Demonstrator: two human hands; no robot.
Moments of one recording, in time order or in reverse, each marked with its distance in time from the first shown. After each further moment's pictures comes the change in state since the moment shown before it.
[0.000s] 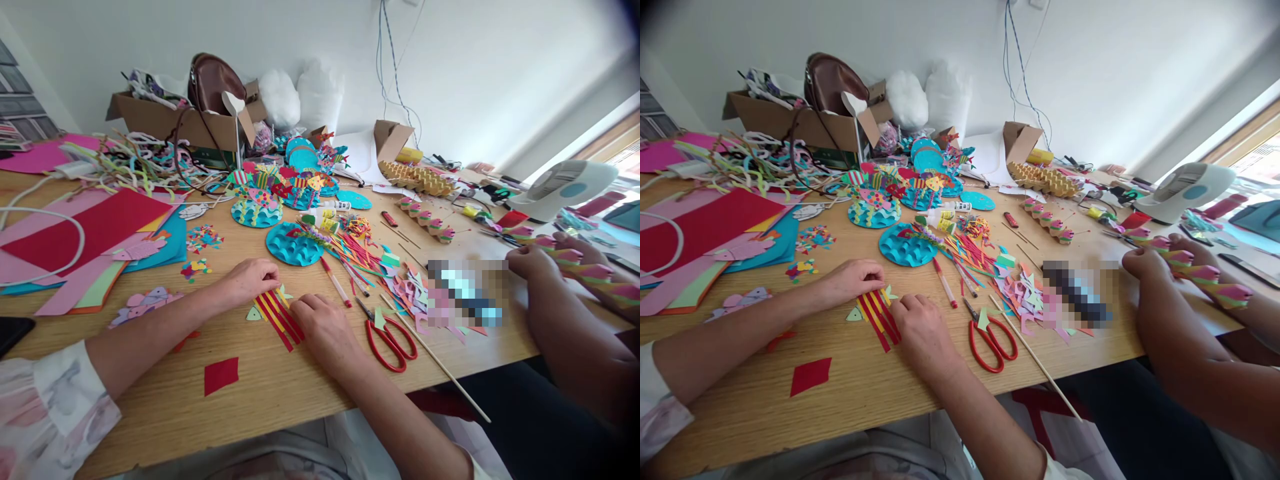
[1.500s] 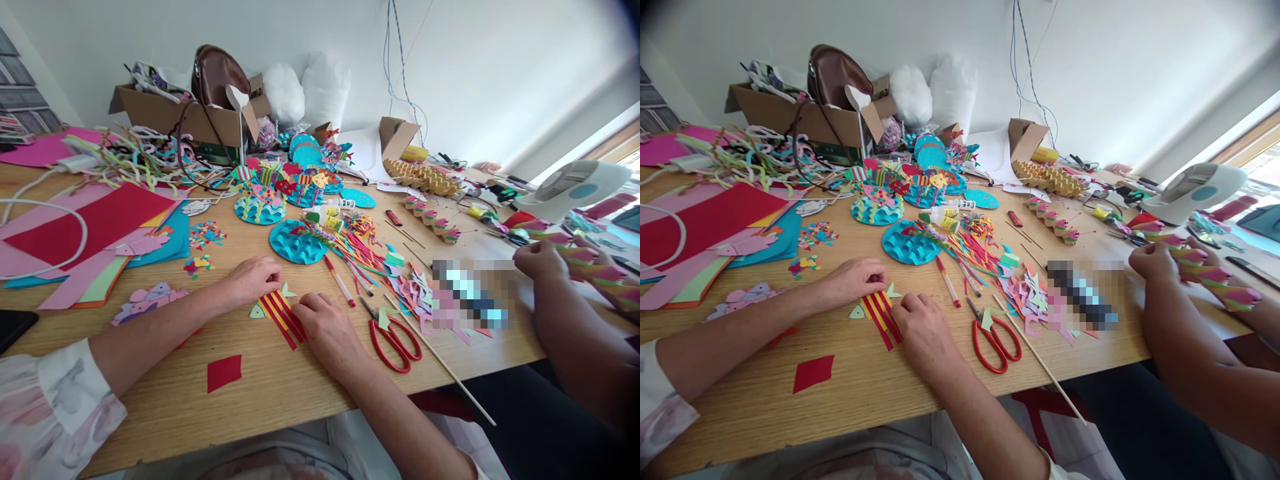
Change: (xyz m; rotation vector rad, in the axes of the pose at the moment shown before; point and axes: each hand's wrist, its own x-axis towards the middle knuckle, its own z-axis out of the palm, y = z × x) left_hand -0.002 0.000 0.002 0.183 -0.025 0.045; right_hand -0.002 0.001 0.005 0.063 -0.016 -0.046
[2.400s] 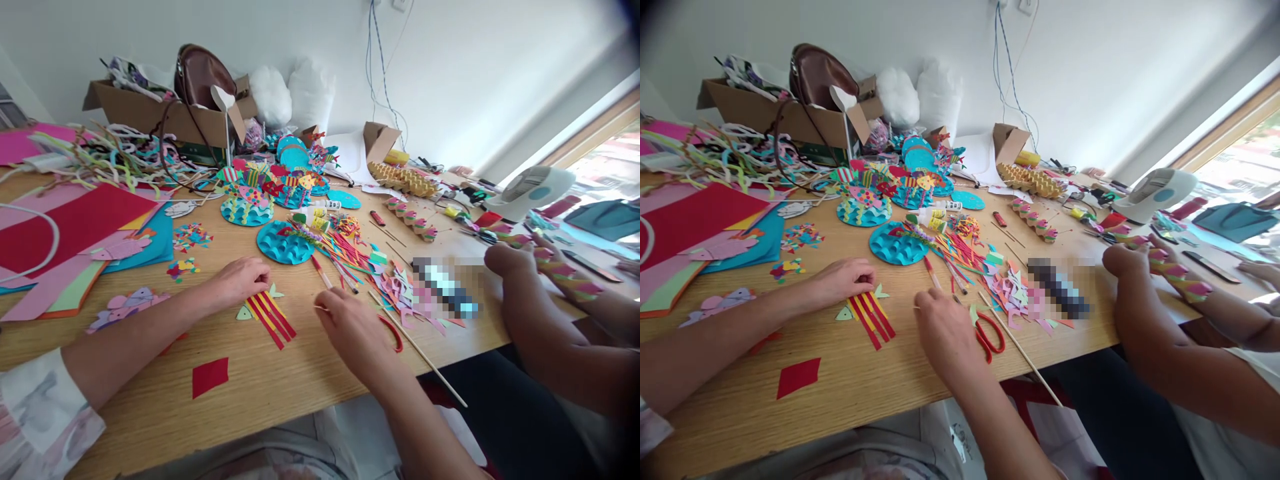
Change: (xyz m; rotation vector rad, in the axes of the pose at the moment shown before) left_hand 0.003 0.003 -0.005 0.016 -0.070 -0.001; right_hand -0.018 0.010 -0.045 -0.002 -0.075 0.376
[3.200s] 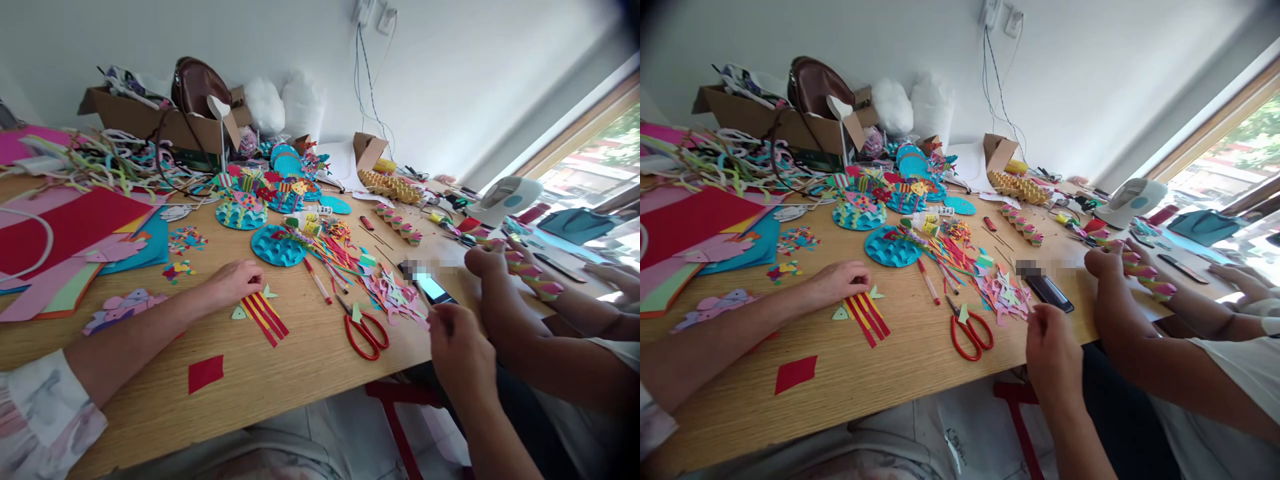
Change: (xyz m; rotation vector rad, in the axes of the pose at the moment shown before) left_hand 0.001 -0.007 0.006 -0.036 0.050 0.034; right_hand -0.077 0.114 -0.005 0.130 0.610 0.592
